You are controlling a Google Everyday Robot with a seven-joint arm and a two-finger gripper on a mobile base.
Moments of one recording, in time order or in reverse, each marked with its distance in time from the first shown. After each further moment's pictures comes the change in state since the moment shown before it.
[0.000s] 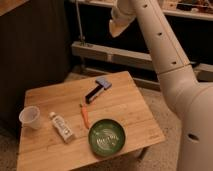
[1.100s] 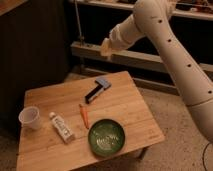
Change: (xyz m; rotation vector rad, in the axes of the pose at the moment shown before) arm -0.067 -0.101 0.030 0.313 0.076 0.404
